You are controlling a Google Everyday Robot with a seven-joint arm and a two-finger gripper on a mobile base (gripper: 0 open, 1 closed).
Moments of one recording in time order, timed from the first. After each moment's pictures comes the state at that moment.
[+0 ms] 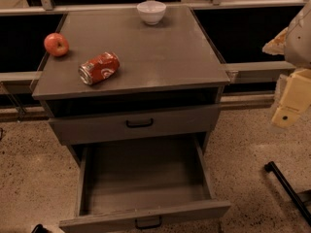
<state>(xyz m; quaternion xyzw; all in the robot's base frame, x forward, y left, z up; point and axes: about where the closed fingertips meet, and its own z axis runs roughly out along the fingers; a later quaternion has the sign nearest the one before) 0.438 -0.216 0.977 -0.60 0.78 -0.04 0.16</state>
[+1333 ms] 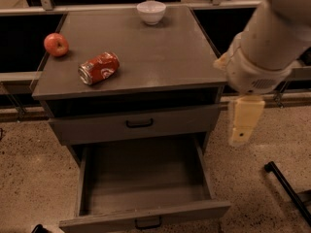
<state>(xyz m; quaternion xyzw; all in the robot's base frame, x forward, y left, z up) 0.454 -0.159 0.927 -0.70 0.70 -0.09 0.13</state>
